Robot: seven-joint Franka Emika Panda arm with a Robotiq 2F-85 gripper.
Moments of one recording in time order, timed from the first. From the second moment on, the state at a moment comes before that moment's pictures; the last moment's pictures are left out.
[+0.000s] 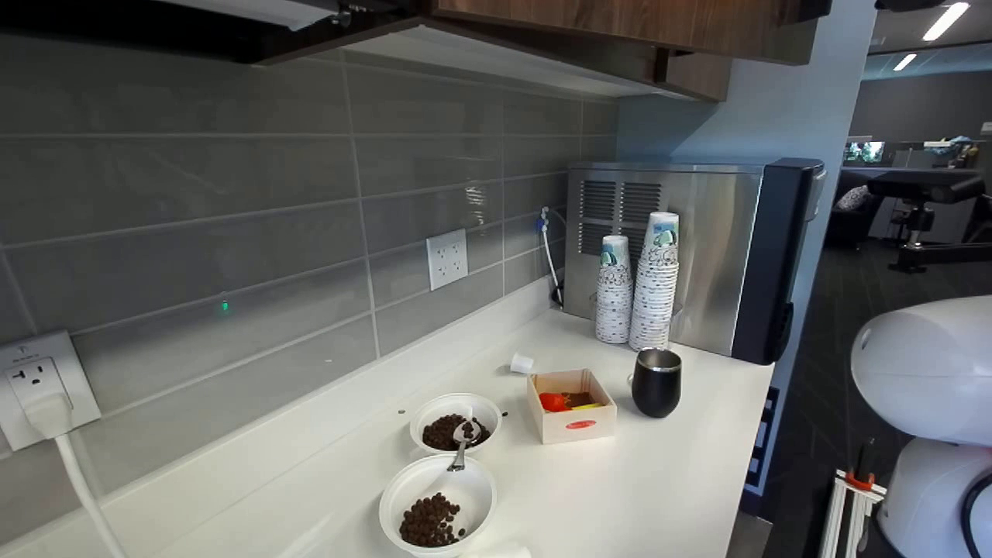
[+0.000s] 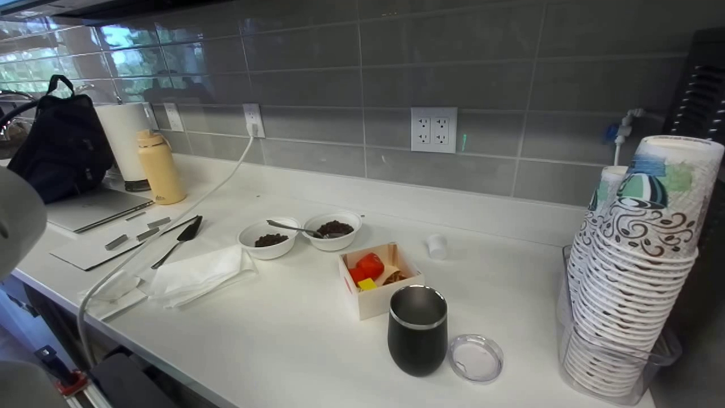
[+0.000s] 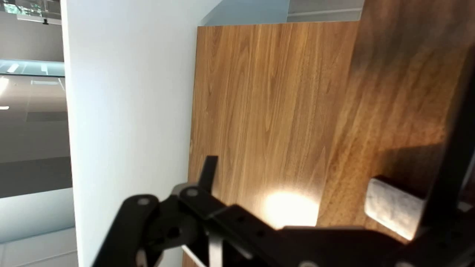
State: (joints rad) arm -0.78 -1.08 -0.18 -2.57 -0.18 3.01 -0.09
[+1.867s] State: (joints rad) arm -0.73 -1.03 -0.20 -2.54 -0.18 3.02 -0.11
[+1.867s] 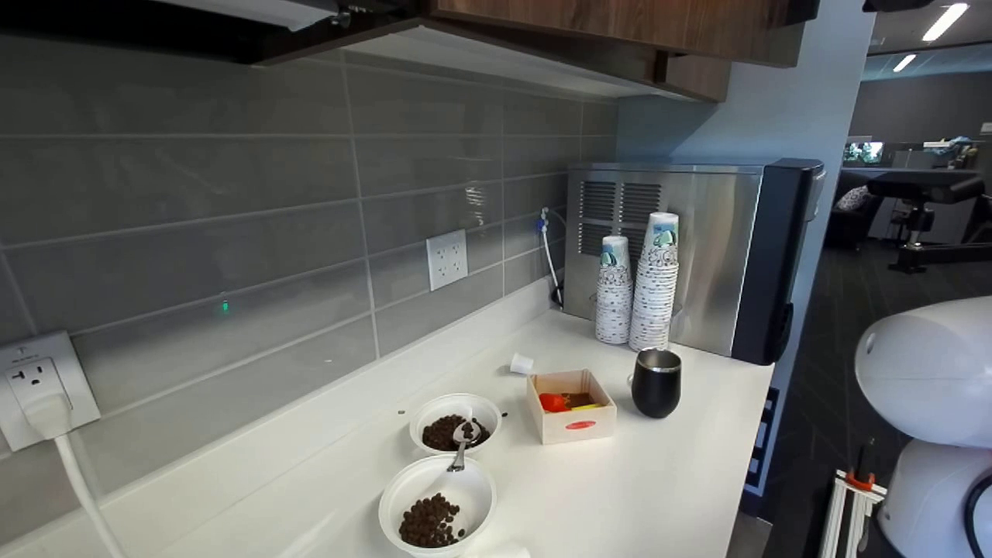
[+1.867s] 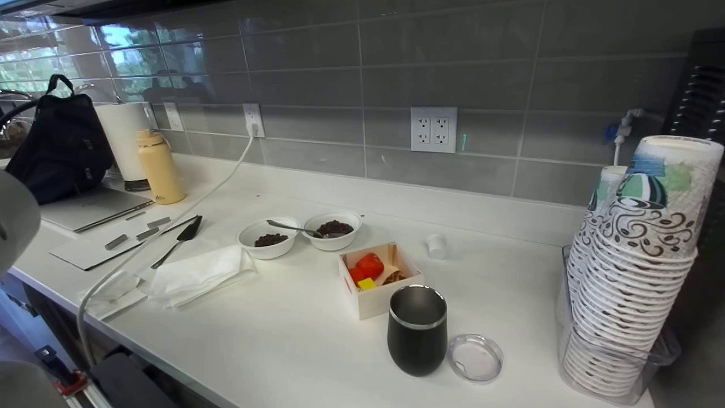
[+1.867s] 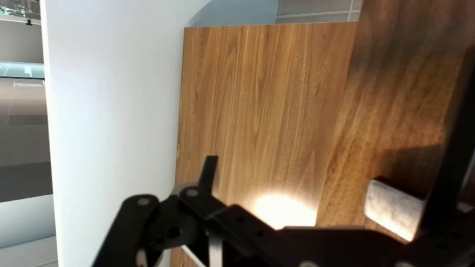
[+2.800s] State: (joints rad) arm -0.52 -0.72 -0.20 -2.29 -0.17 2.93 -0.07
